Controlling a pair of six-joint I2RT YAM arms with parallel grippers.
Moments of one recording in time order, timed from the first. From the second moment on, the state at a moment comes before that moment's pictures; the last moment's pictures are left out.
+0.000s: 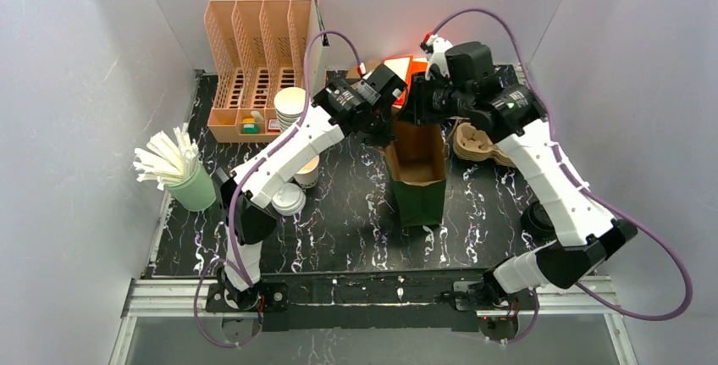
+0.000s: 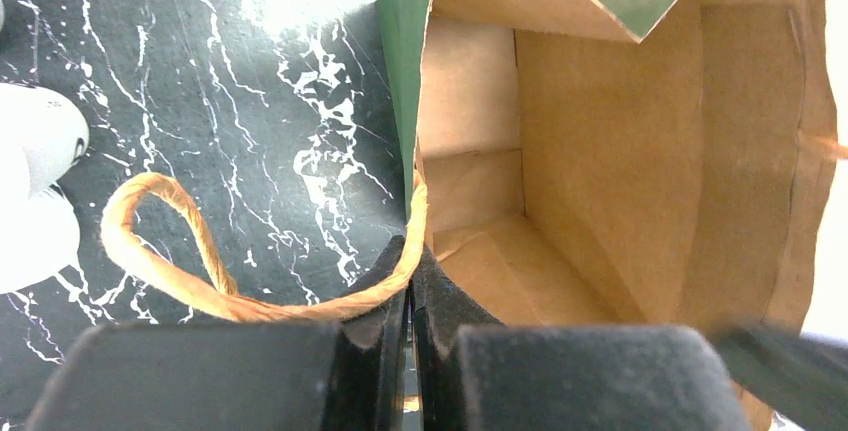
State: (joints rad) left arm -0.89 1.92 2.16 -1.24 -0.21 -0.76; right arm 0.58 1.42 1.71 -0.91 -0.19 0.32
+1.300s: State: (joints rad) left arm -0.49 1.93 2.27 -1.04 -0.03 -0.67; right arm 0.03 1.54 1.31 -0.92 0.17 0.49
